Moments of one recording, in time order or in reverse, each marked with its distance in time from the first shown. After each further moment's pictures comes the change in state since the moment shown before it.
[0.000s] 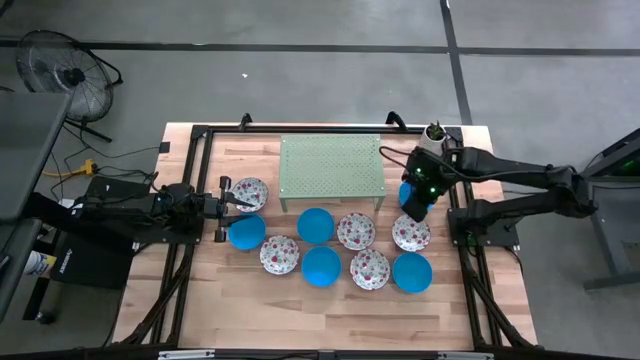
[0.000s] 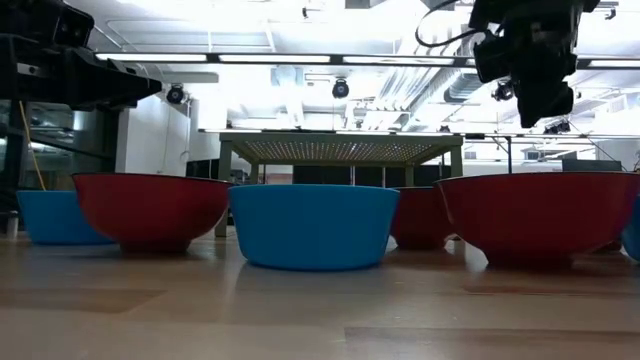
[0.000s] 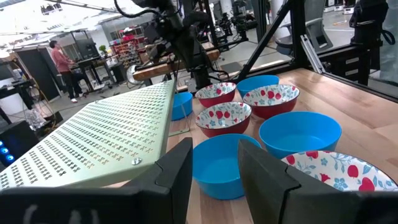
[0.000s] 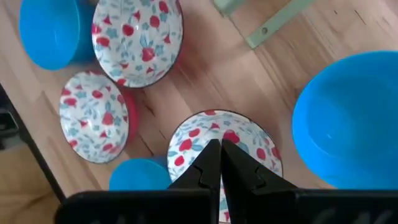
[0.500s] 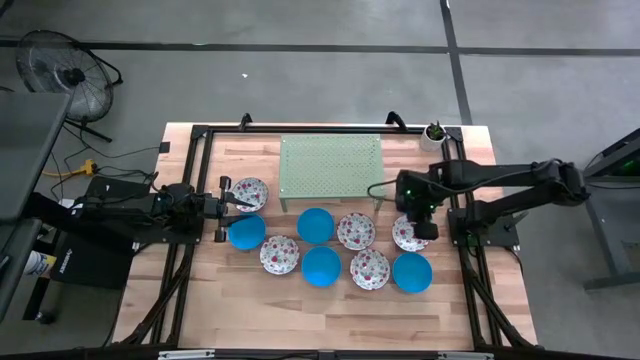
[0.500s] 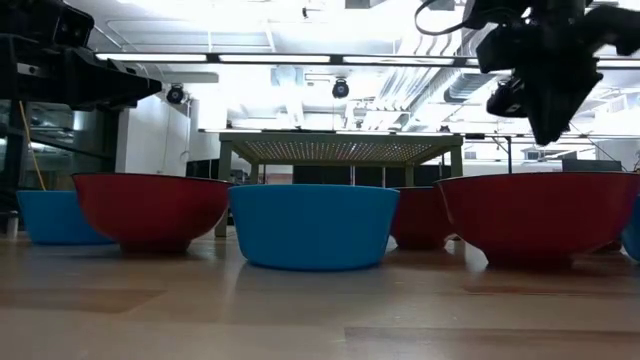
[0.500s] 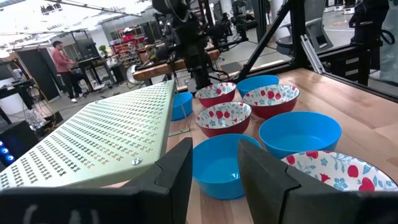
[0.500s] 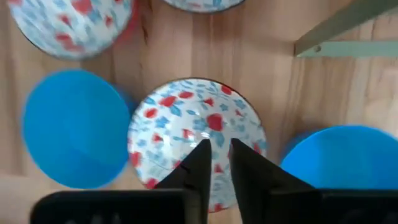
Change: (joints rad) left arm 0.000 0.000 0.000 0.000 0.000 0.000; right arm 0.196 0.110 0.000 -0.020 0.113 -0.532
